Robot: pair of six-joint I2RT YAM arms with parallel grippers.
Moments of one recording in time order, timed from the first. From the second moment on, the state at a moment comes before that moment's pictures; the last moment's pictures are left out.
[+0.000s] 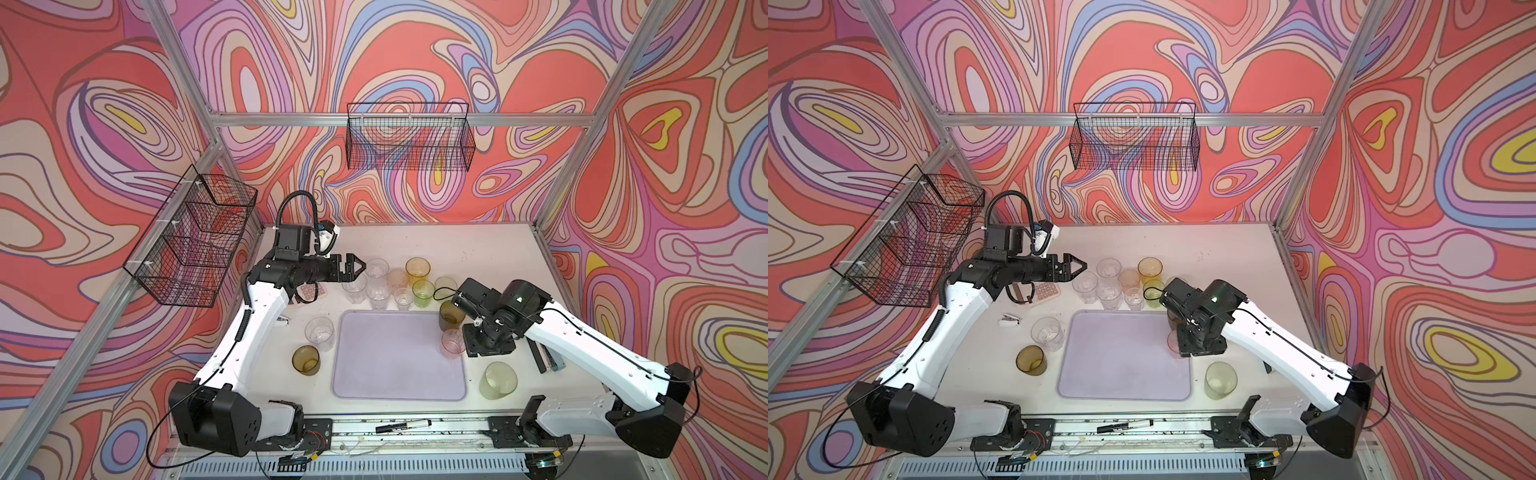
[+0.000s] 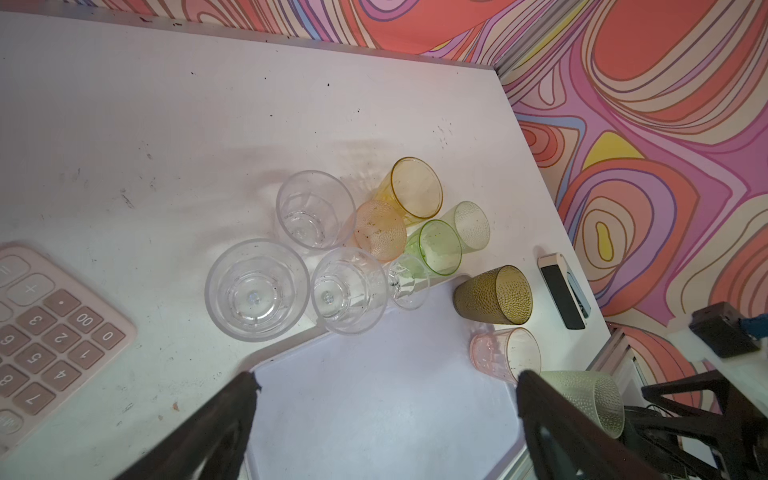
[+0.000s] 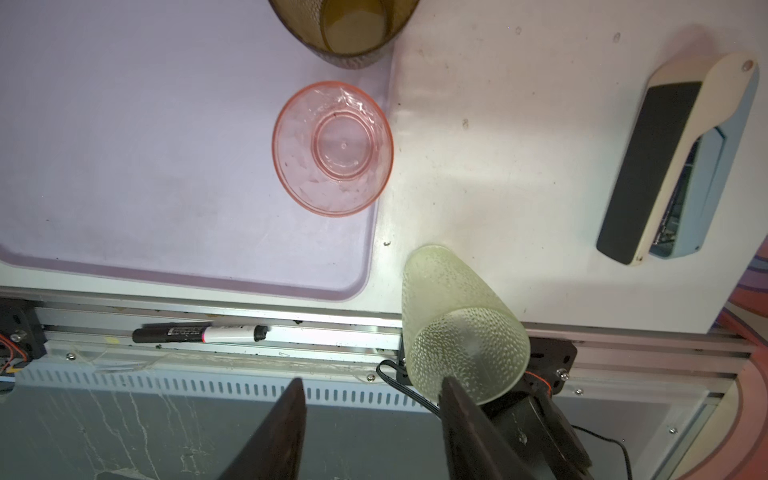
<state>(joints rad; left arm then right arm) -0.17 1.32 1.31 -0.74 0.51 -0.21 0.82 1.29 1.33 -1.55 0.06 0.76</state>
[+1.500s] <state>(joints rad) -0.17 1.35 1.31 -0.76 0.51 -0.21 0.84 1.16 0.96 -1.39 -0.04 0.93</state>
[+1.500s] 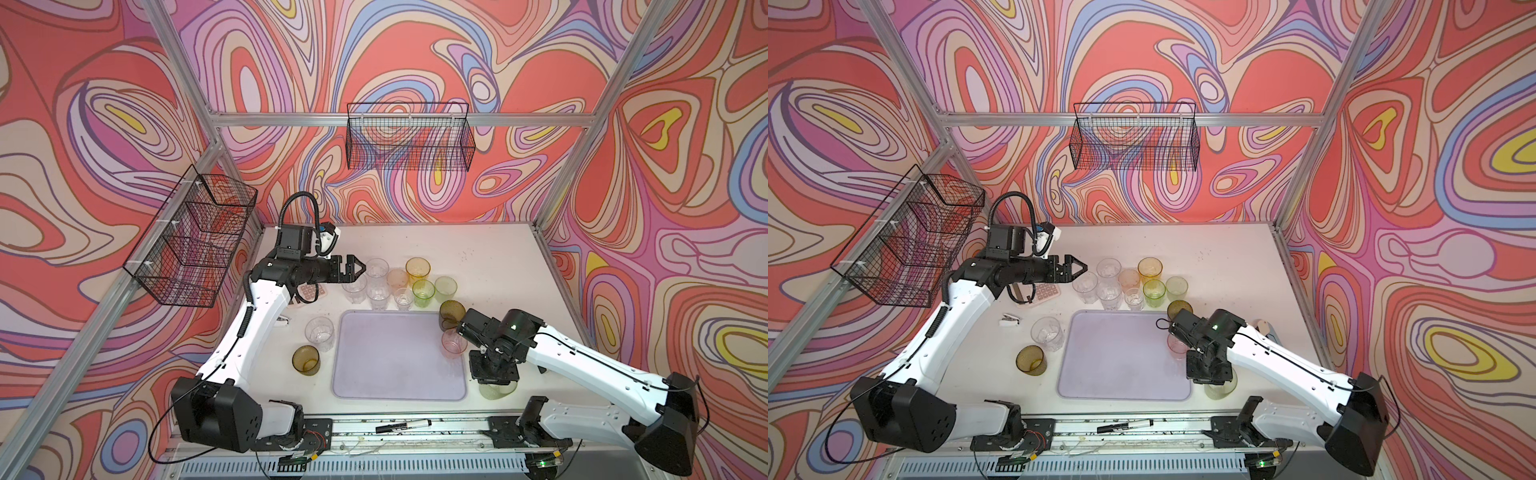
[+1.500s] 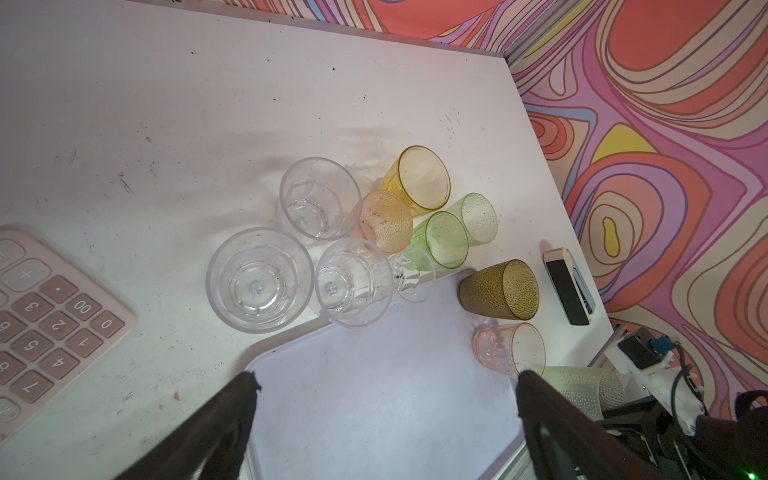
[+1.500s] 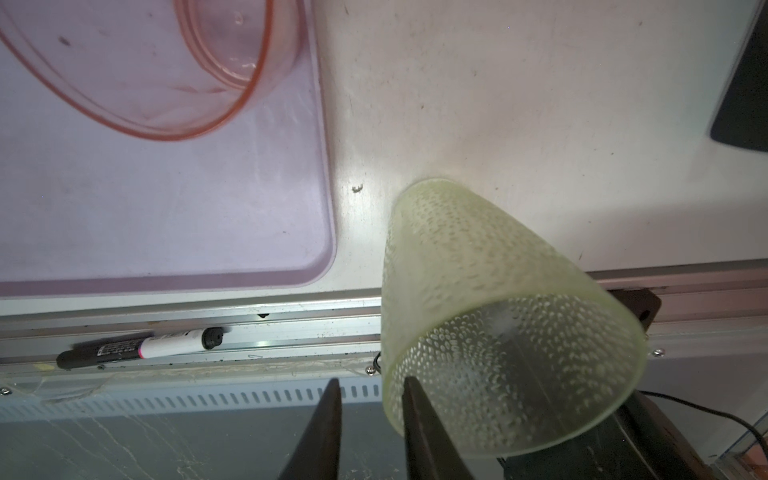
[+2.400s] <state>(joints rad) -0.17 1.36 1.31 -0.76 0.51 -0.21 0.85 1.16 0.95 -1.39 -0.01 0.93</state>
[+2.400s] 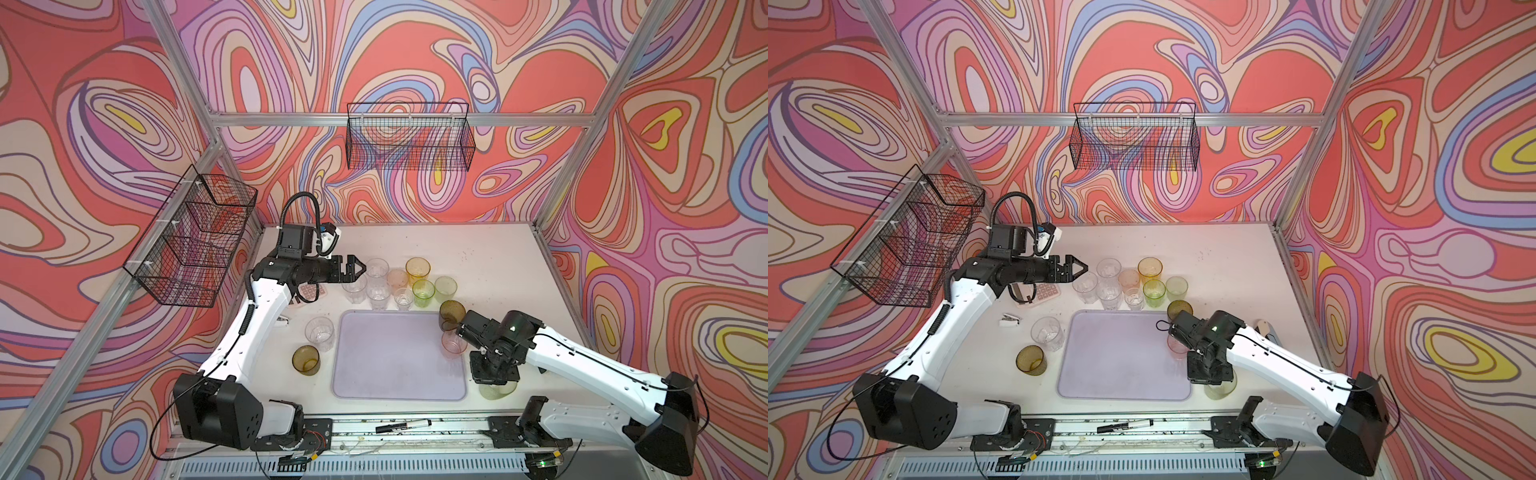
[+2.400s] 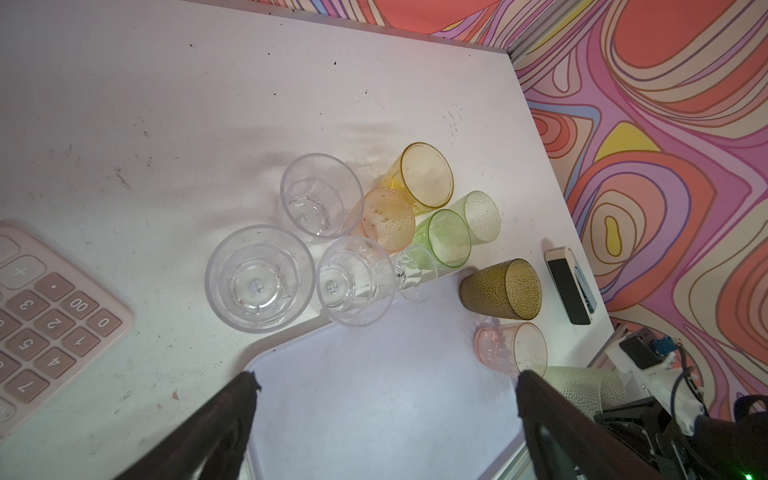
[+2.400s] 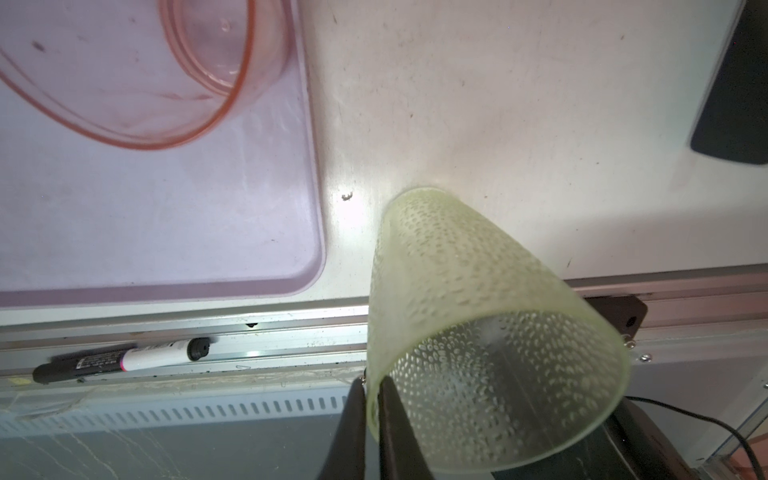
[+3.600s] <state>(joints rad) -0.17 1.36 1.31 -0.76 0.51 -0.21 0.94 1.25 1.14 -1.47 0.03 0.94</state>
